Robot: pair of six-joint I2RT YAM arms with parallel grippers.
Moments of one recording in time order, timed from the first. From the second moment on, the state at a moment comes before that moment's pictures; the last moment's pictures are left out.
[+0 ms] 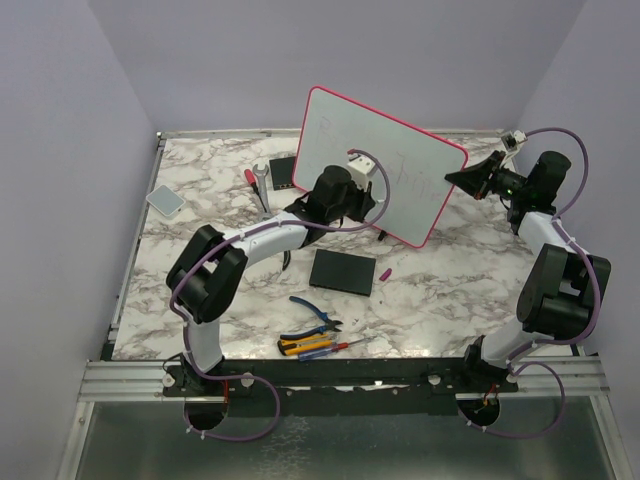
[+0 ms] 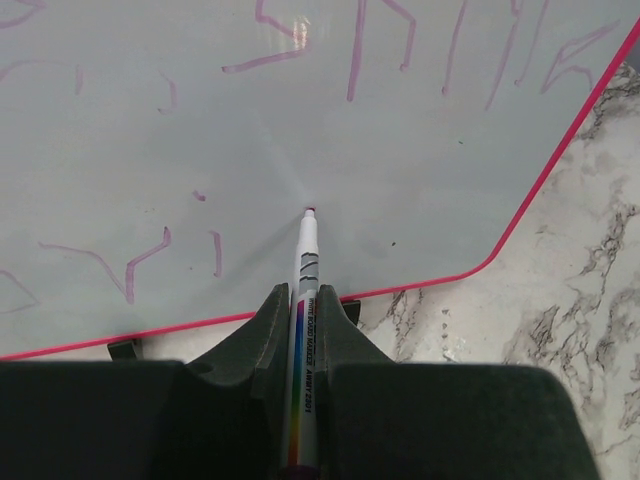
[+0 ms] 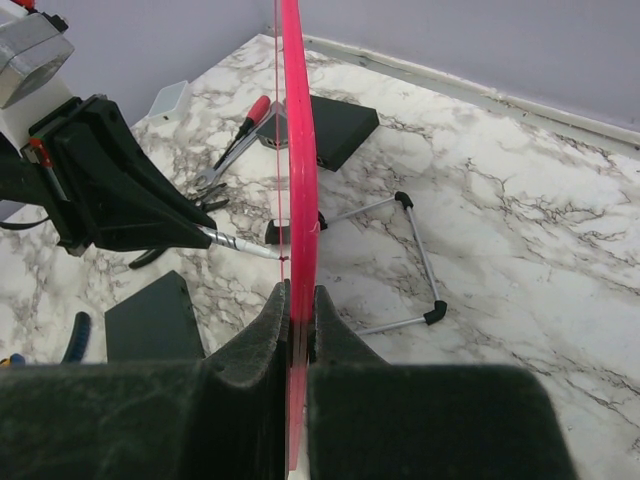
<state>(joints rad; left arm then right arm) -0.73 1.87 1.30 0.22 0.10 -0.15 -0.31 1.60 1.00 0.47 -1.25 0.17</state>
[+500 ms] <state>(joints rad) -0.69 1.83 1.23 0.24 0.06 -0.15 -0.31 1.60 1.00 0.47 -1.25 0.17</state>
